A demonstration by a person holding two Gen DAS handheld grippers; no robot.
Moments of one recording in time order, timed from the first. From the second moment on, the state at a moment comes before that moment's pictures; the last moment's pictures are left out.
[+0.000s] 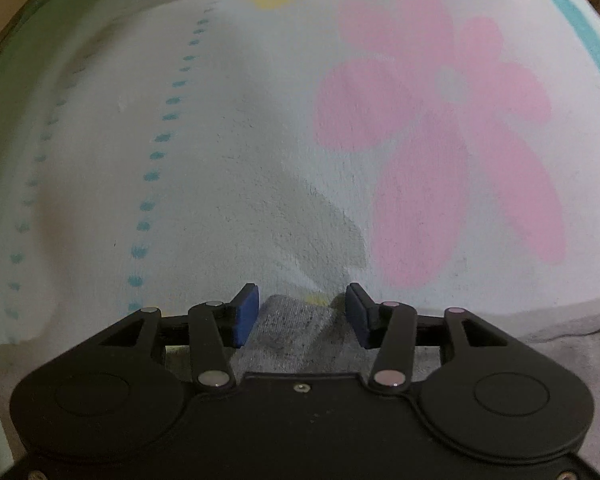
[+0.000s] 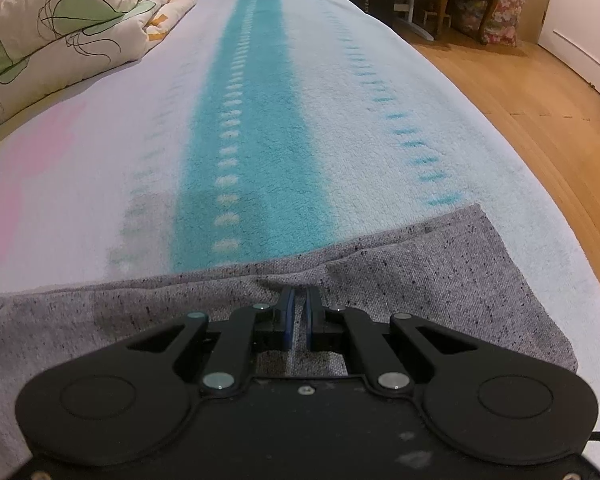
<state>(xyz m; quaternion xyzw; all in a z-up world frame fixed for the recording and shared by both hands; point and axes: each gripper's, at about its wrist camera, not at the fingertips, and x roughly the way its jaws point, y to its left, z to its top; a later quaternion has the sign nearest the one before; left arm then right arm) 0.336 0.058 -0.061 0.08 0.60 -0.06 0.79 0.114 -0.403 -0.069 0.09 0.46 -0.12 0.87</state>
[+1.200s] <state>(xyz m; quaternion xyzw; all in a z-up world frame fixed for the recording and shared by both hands) 0.227 0.062 -0.011 0.04 0.44 0.03 0.90 0.085 -0.406 -0.044 0.08 0.44 -0.11 0.89</state>
